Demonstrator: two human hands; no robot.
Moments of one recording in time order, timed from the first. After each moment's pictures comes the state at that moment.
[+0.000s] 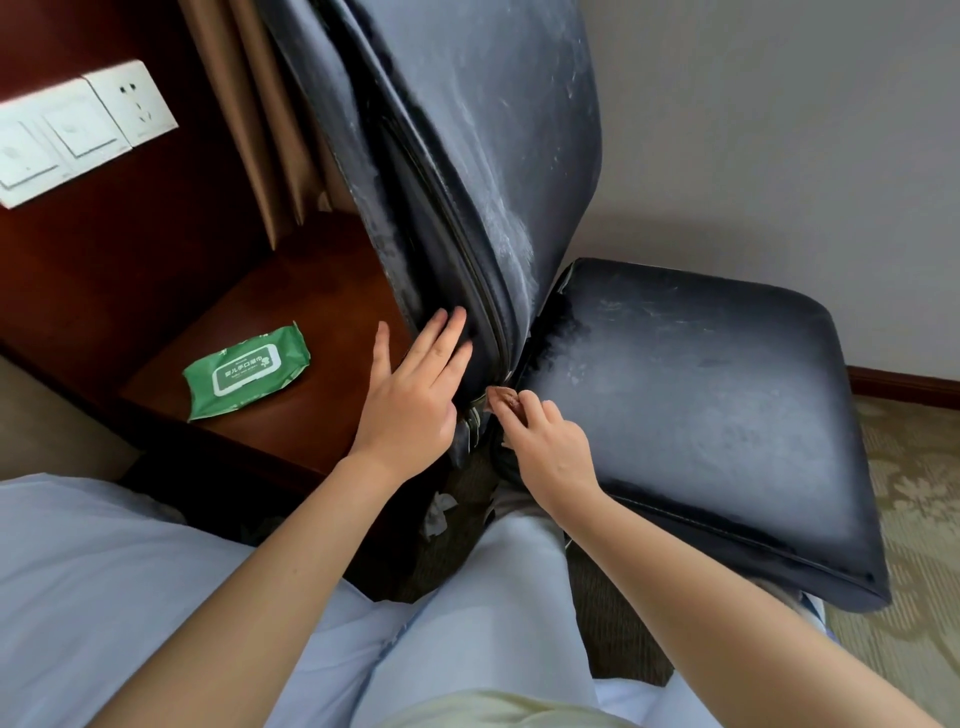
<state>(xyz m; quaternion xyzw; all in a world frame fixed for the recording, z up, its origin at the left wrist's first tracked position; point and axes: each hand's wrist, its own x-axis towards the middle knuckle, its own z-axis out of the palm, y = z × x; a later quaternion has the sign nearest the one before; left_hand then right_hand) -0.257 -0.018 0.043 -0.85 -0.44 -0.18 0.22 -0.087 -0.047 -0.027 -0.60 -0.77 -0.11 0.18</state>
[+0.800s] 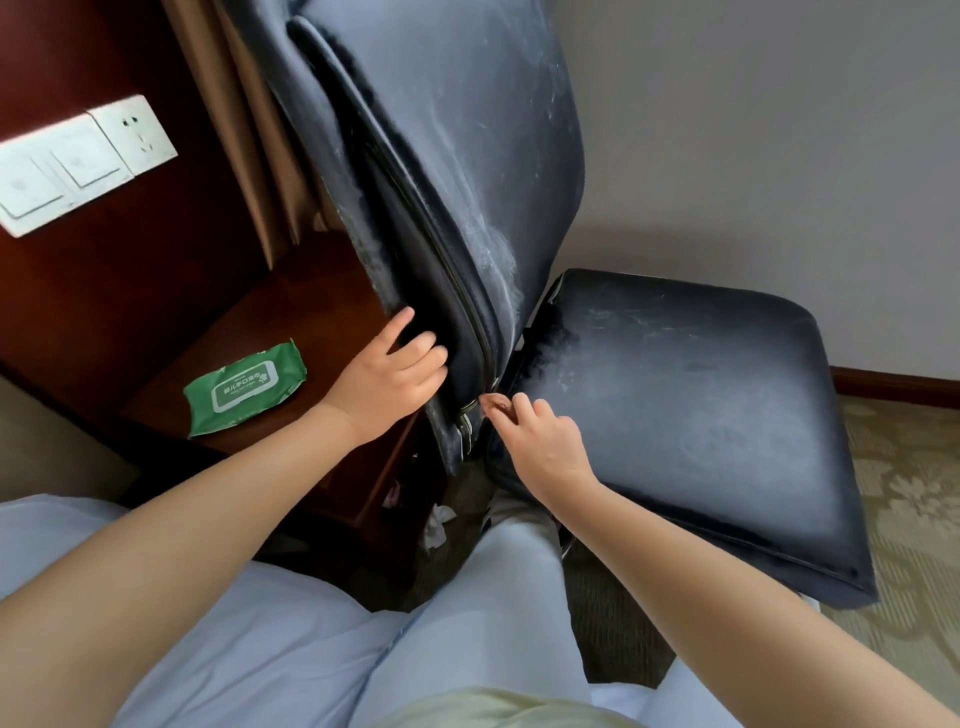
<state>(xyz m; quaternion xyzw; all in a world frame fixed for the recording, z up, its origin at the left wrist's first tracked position) -0.288 0.035 0.058 -0.85 -0.21 -0.08 0.48 -0.082 -0.047 -0.009 -0.61 -0.78 -0.16 0.08</state>
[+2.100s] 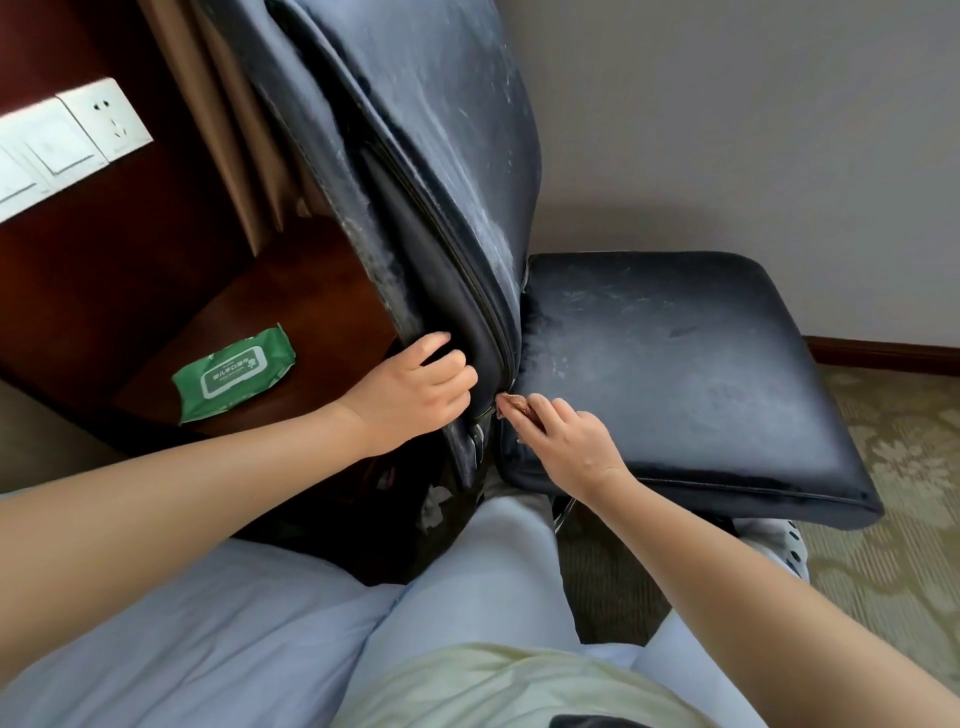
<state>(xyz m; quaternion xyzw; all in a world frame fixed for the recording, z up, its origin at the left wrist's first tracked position) -0.255 -0.013 0.065 -0.86 -0.07 -0.04 0.51 -0.035 -0.071 -0.048 -0.52 -0.81 -0.23 0.16</state>
